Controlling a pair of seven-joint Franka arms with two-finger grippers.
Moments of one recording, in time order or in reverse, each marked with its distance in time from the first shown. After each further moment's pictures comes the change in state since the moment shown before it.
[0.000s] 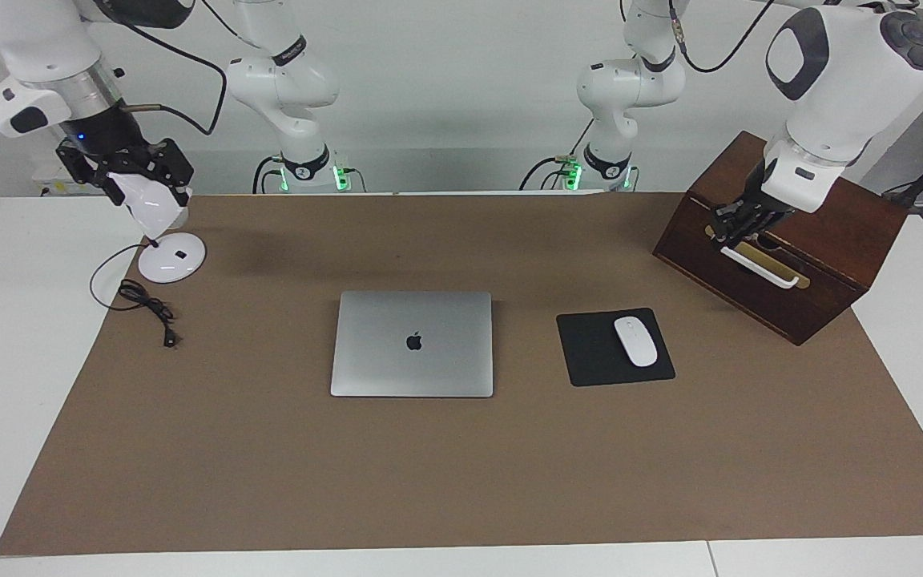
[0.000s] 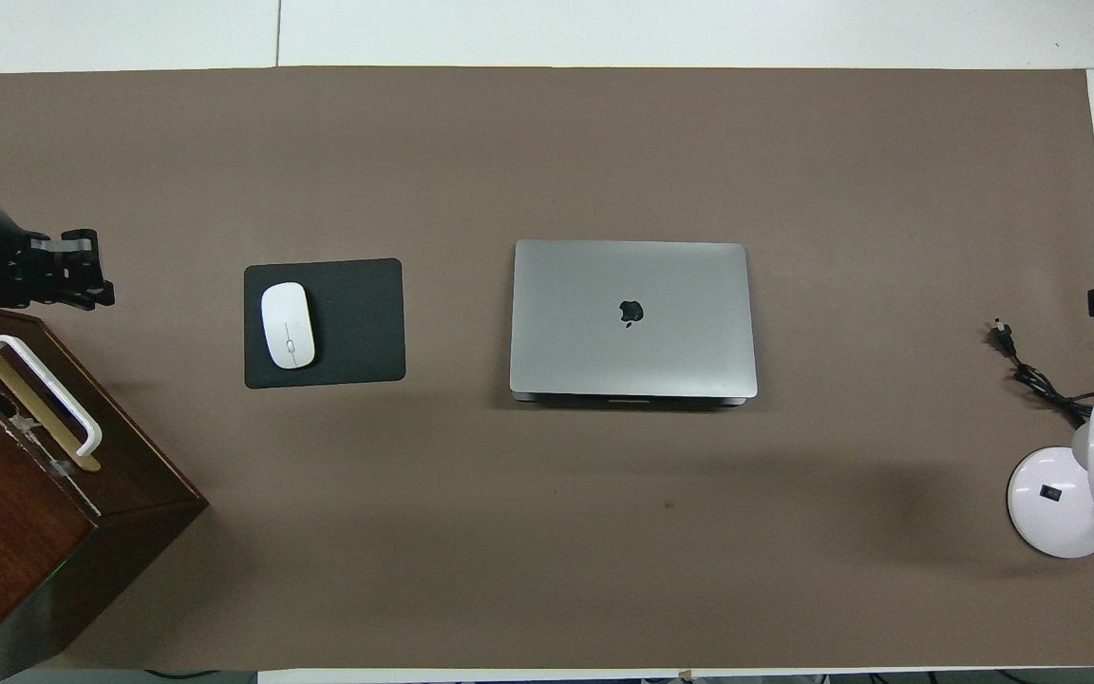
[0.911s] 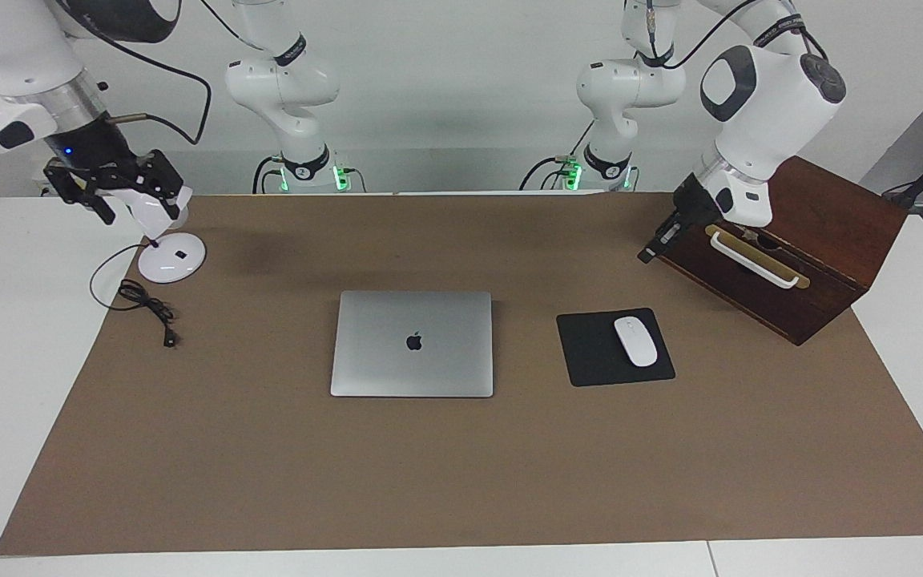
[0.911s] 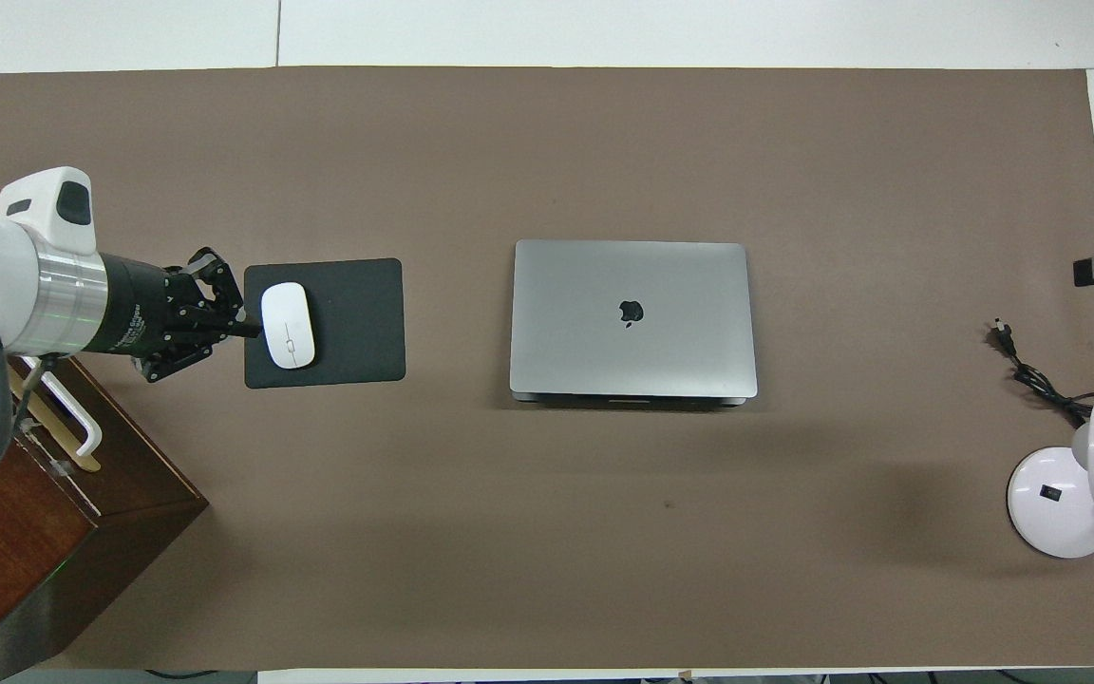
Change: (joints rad) left arm -0.061 -0.143 -0.029 -0.396 -0.314 0.361 -0.644; right arm 0.185 0.037 -0.195 -0.023 0.081 0.136 -0.062
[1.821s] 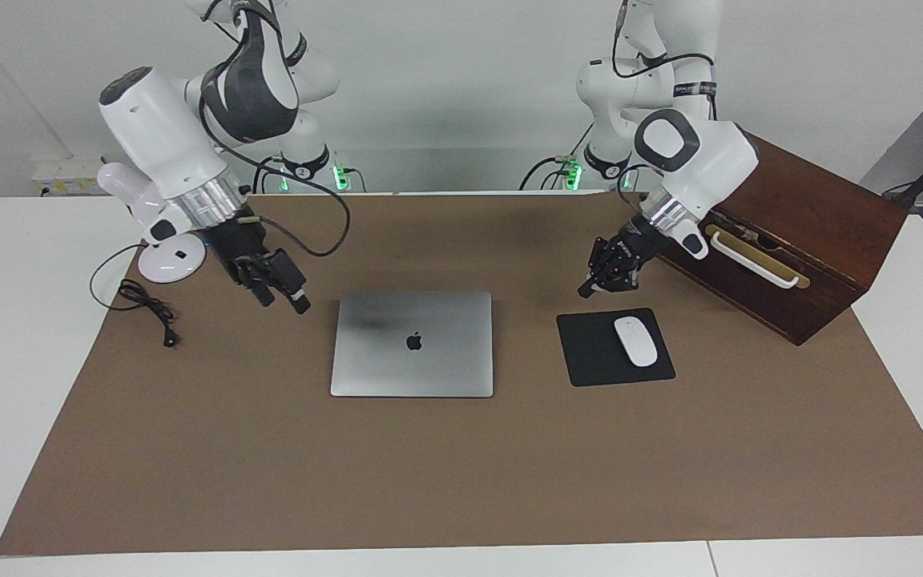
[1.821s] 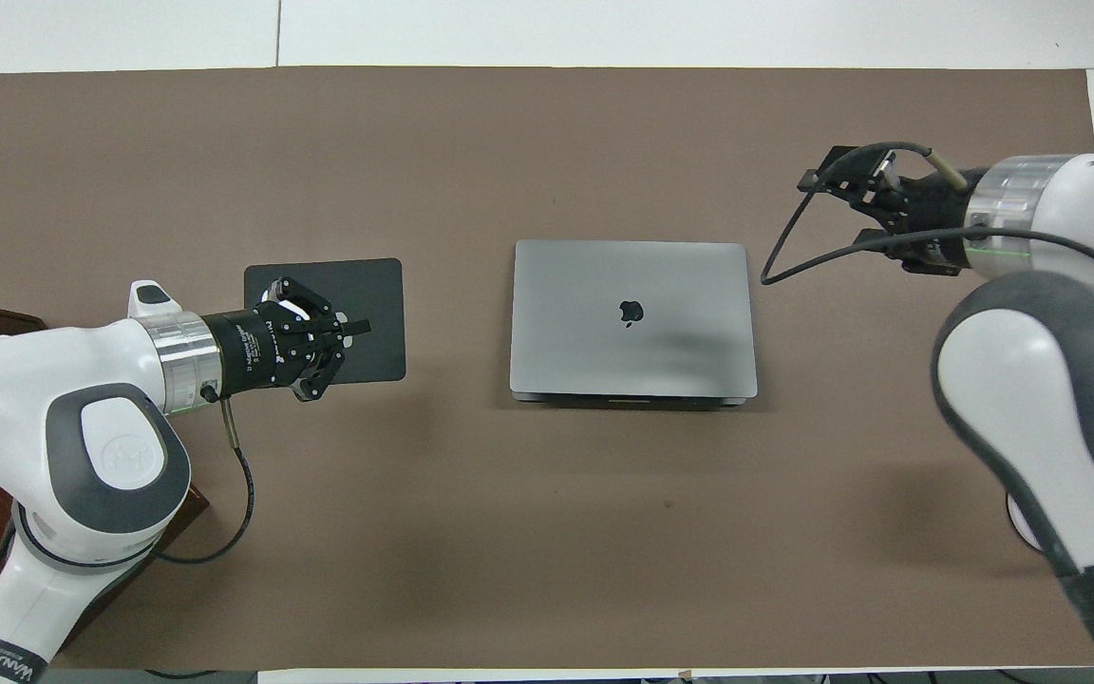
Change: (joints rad) left arm -0.117 0.000 0.003 -0.353 -0.686 0.508 -0.325; right arm 0.302 0.033 -0.026 -0.345 0.368 0.696 0.654
